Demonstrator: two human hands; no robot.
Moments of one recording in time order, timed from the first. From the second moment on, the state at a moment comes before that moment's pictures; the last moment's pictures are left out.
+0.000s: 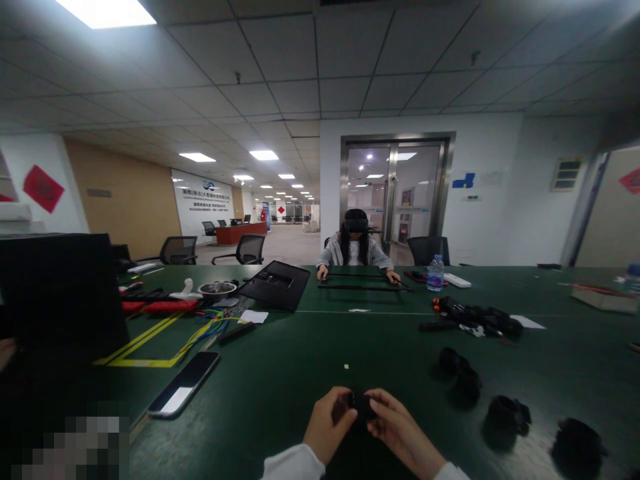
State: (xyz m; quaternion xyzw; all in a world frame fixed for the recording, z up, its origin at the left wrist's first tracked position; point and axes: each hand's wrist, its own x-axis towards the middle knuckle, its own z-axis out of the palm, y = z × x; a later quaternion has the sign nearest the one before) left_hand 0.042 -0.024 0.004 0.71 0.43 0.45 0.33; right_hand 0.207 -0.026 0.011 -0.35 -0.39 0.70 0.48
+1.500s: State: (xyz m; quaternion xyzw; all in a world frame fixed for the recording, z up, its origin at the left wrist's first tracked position) left_hand 0.042 -0.024 0.001 0.70 0.43 0.46 0.33; right_hand 0.208 -0.029 0.013 -0.35 -0.41 0.70 0.48
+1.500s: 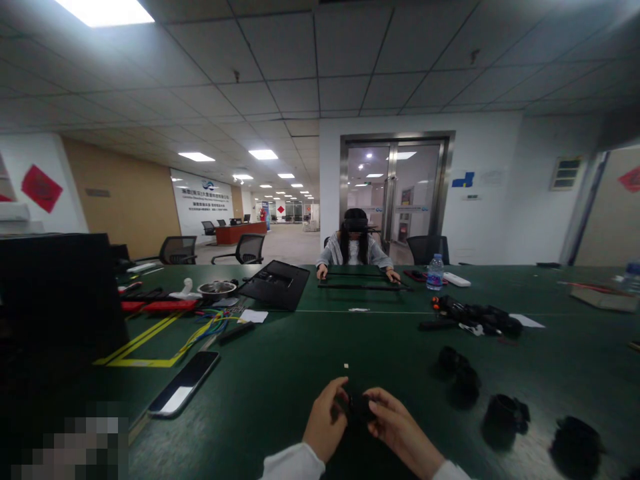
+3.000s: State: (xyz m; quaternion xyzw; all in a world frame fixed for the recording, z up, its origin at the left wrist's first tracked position) left_hand 0.042 -0.024 0.006 0.71 0.42 0.46 0.33; right_hand 0.209 -0.030 0.017 -0.34 -0.38 0.72 0.47
